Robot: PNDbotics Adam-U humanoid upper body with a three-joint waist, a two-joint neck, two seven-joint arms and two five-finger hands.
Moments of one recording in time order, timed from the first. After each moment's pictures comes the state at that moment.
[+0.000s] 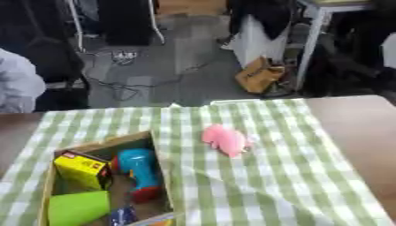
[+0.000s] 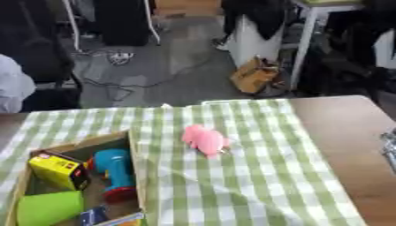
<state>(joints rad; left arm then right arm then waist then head) -0.48 0.33 0.16 -1.99 -0.15 -0.46 0.59 -0.42 -0.64 -0.13 -1.98 0.04 -0.50 -0.58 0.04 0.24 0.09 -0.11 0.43</state>
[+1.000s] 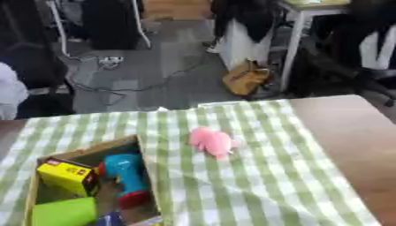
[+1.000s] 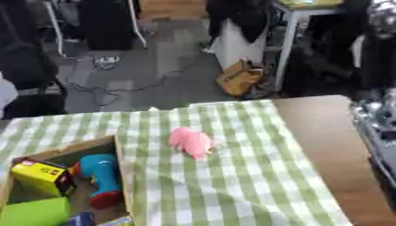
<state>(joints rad) -0.48 0.34 0.16 -1.99 -0.15 -0.46 0.58 -0.66 -0.73 -0.07 -1.98 0.20 -0.04 -0.19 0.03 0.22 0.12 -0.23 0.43</state>
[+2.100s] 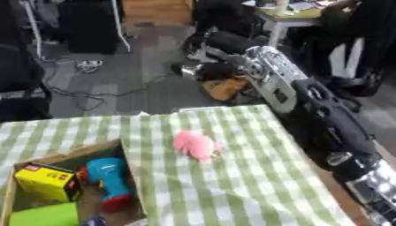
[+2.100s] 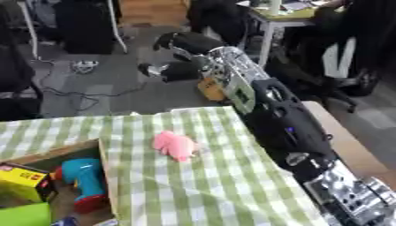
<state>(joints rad) -0.48 0.33 0.13 -1.99 -0.11 -0.46 0.54 -1.06 -0.63 0.23 -1.16 0.86 -0.16 0.40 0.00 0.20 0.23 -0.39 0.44</state>
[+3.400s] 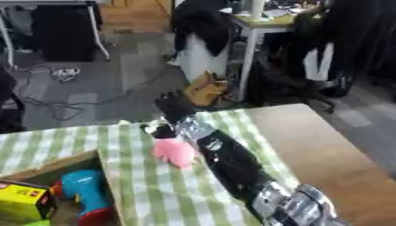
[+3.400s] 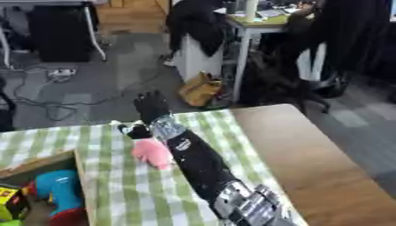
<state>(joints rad) -0.51 0.29 0.12 -1.99 -0.09 -0.46 0.53 -1.09 -0.35 0.08 -0.55 1.47 0.05 -0.19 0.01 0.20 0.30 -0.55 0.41</state>
